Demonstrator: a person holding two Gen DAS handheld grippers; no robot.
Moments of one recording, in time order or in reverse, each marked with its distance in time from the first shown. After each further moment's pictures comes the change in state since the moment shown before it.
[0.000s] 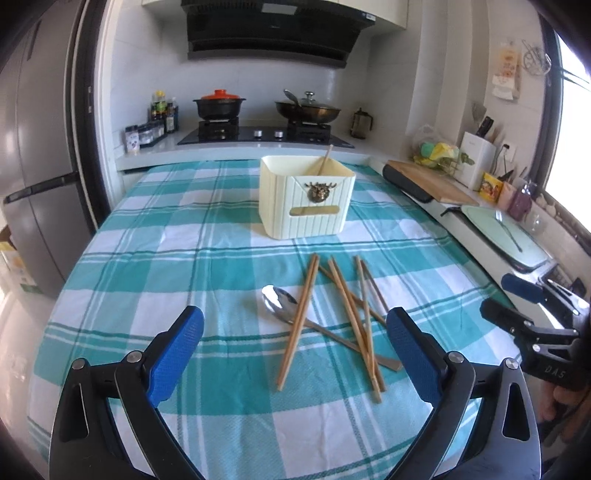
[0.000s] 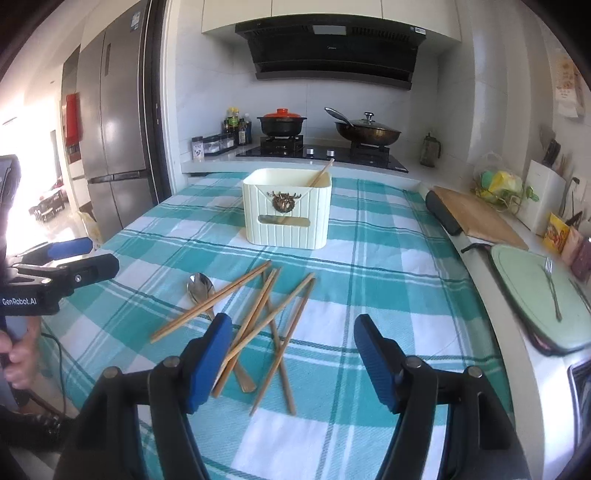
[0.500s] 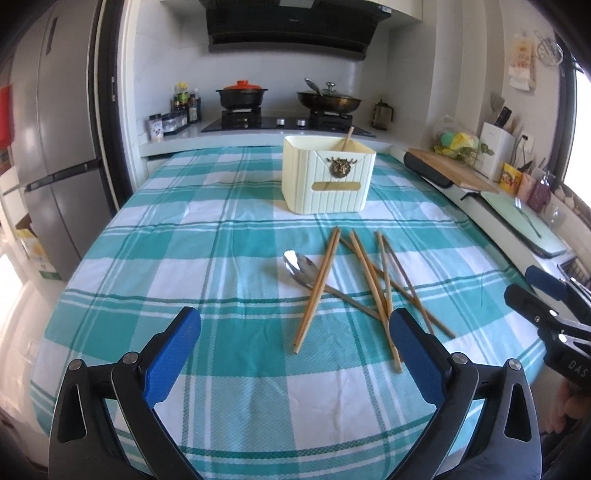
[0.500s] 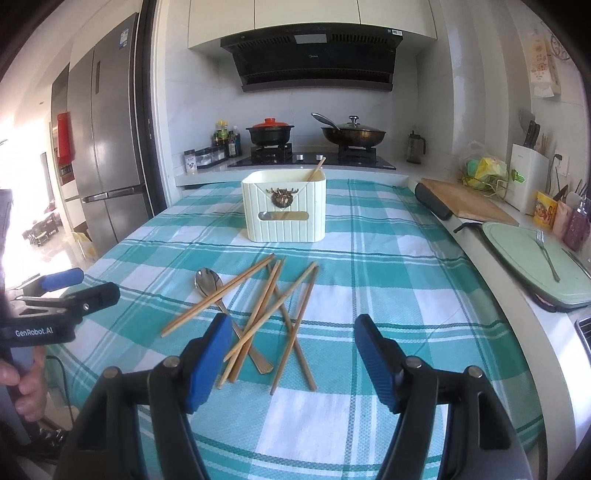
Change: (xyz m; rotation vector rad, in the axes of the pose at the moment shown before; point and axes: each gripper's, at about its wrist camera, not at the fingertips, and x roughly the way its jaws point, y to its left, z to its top) left arm 0.000 -0.006 -0.037 -0.007 0.020 0.082; right arm -0.011 0.014 -0.027 0.042 -0.042 -0.010
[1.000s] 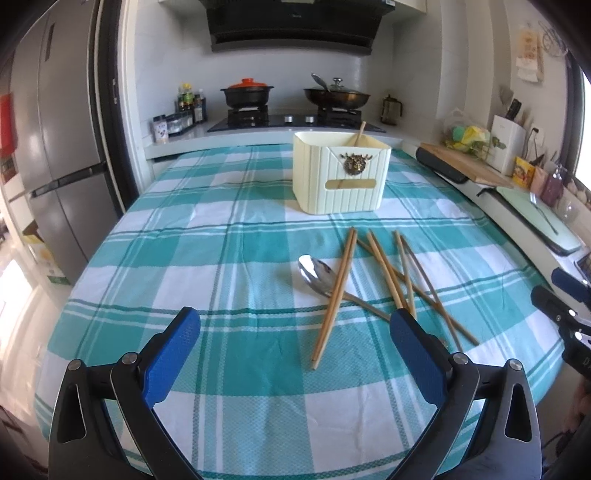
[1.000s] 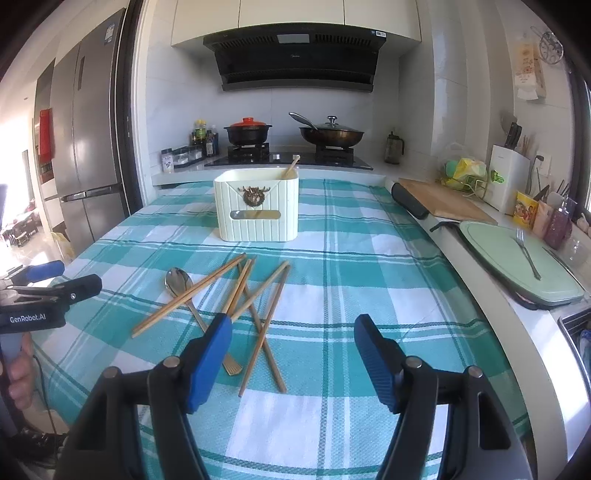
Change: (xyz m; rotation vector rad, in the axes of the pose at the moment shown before) left arm 0.025 0.008 0.005 0.026 0.009 0.044; right arm 0.012 -0.013 -0.005 0.016 0.016 -0.111
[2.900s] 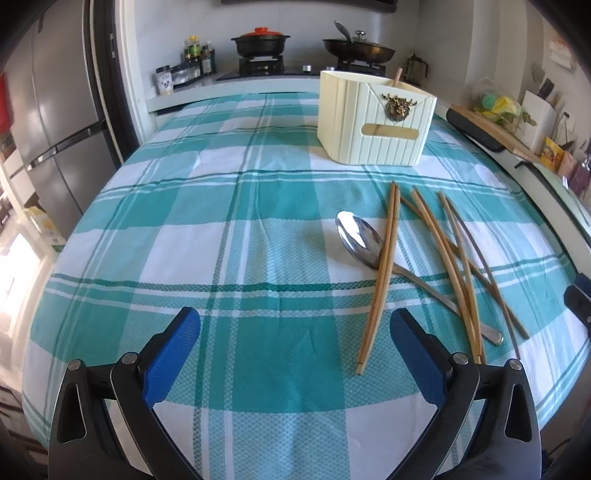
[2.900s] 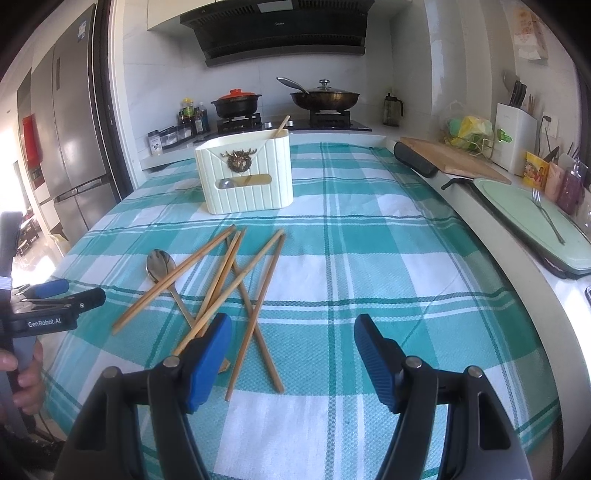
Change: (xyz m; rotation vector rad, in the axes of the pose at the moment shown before) left arm 0.065 0.024 -0.004 -0.033 0.181 0.045; right arm 0.046 -0.010 -0.008 0.069 0.115 0.044
